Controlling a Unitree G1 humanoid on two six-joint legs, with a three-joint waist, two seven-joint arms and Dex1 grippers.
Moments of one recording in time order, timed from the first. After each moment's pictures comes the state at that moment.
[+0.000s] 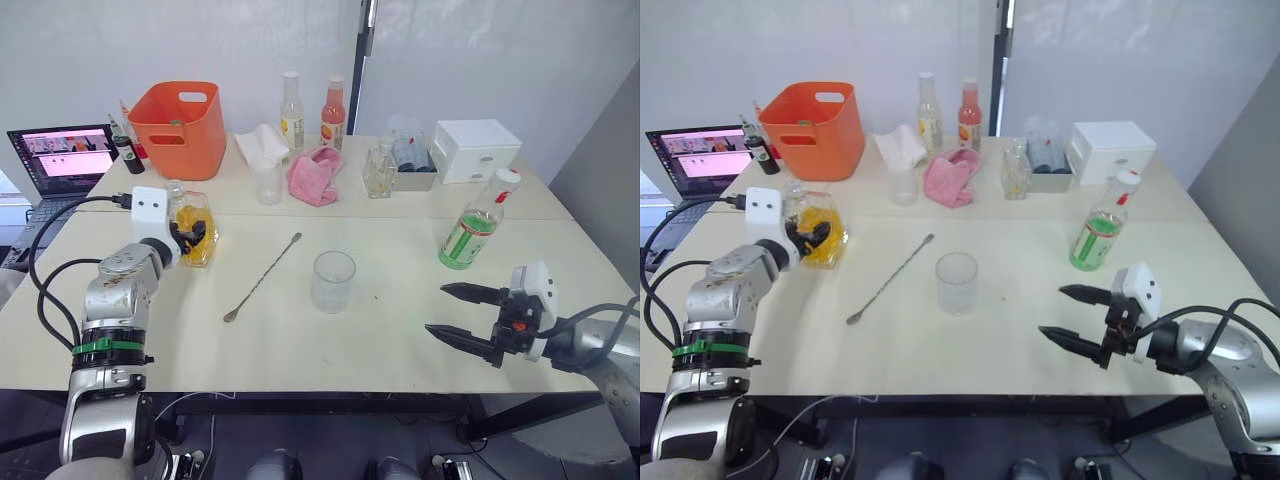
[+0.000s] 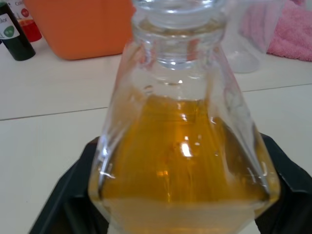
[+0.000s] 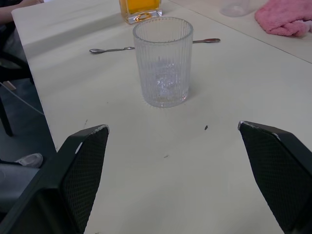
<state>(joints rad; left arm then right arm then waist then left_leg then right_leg) -0.70 0.55 0.22 0.36 -0.23 0.52 -0.30 -0.06 -0.83 -0.27 -0.32 0.65 0.47 1.04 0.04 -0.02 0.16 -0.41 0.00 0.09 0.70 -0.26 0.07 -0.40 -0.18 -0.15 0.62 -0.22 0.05</state>
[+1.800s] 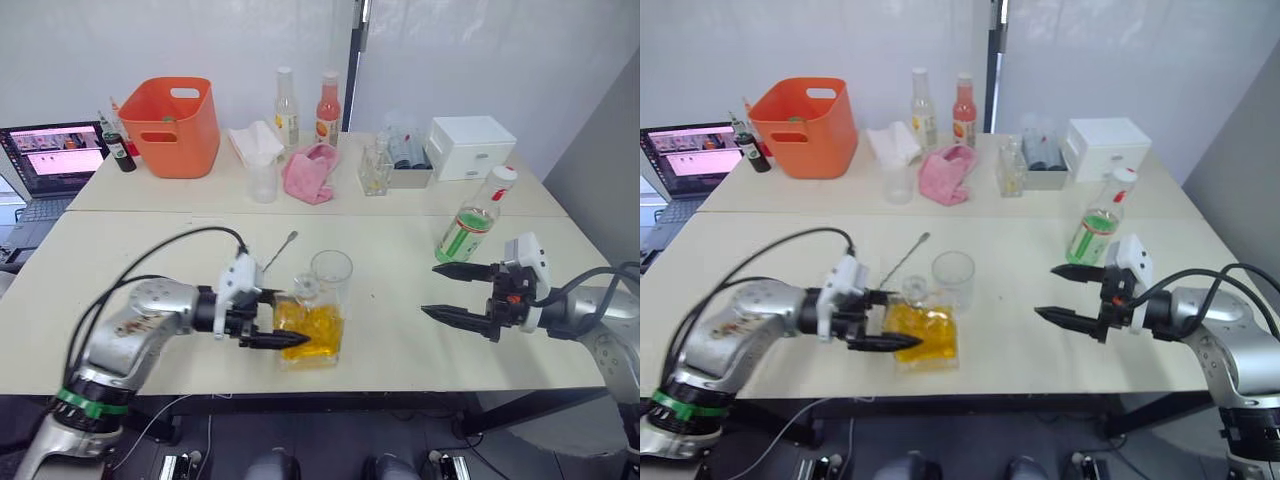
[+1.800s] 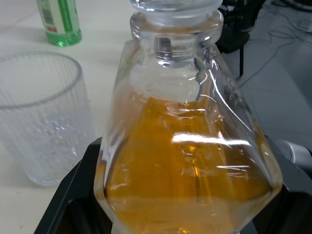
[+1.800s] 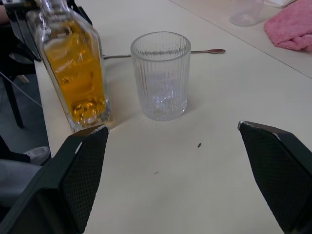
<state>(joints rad) -0.43 0.69 -0.14 -0.18 -0.49 0.44 -1.24 -0.27 -0.86 -0.18 -0.18 0.63 0.49 1.14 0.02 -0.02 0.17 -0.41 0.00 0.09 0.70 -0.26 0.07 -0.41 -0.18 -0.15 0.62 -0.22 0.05</state>
